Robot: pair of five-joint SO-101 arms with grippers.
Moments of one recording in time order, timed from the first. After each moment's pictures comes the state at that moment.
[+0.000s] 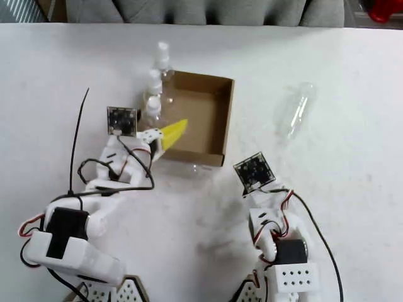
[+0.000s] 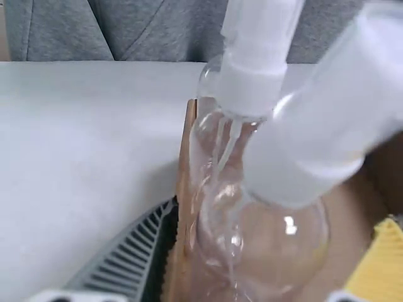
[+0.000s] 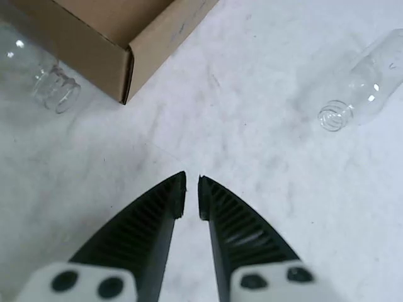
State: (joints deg) left arm 2.9 3.3 67.2 -41.6 6.7; right arm -6.1 -91.3 96.4 42.5 28.1
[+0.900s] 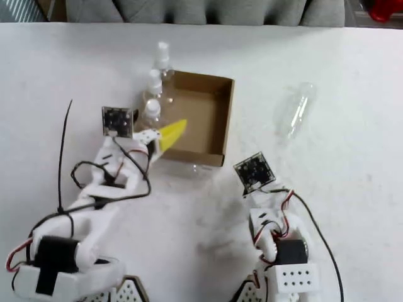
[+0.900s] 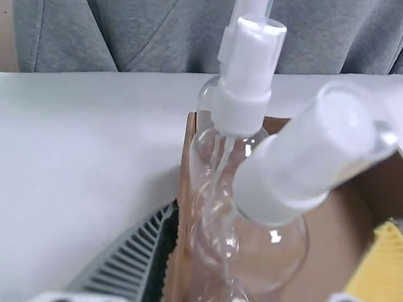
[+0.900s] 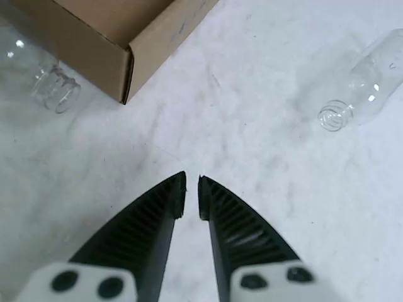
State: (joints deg) left arm 2.9 -9.9 71.2 -31.7 6.6; right arm -6.1 -91.3 96.4 42.5 28.1
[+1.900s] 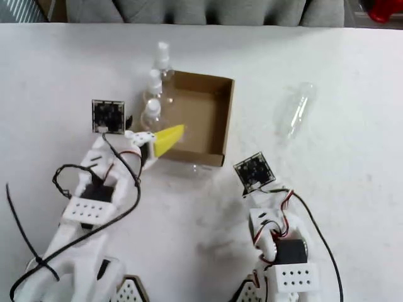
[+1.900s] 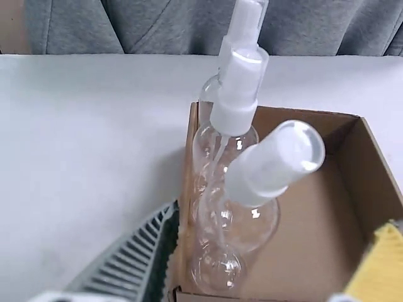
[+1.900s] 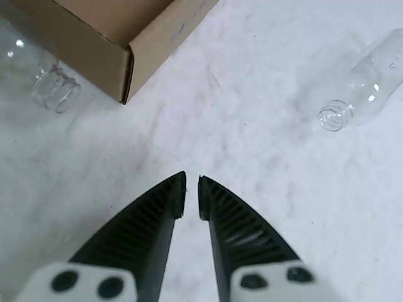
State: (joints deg) left arm 2.9 -40.0 71.6 4.9 6.6; right arm -6.1 -91.3 96.5 42.5 28.1
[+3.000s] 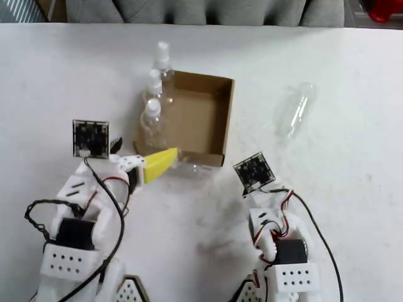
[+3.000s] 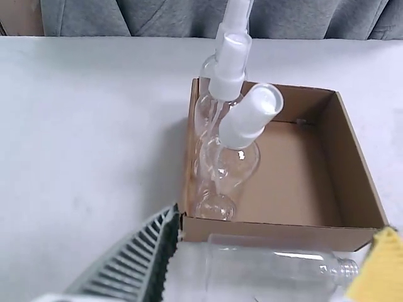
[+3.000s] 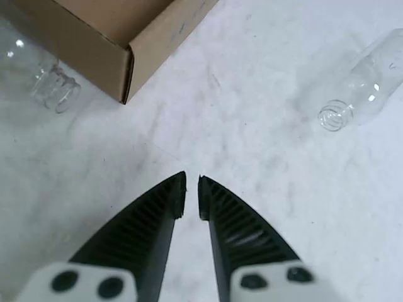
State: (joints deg) left arm 2.9 -74.2 71.6 43.6 6.6; right arm -6.1 -91.3 96.5 42.5 28.1
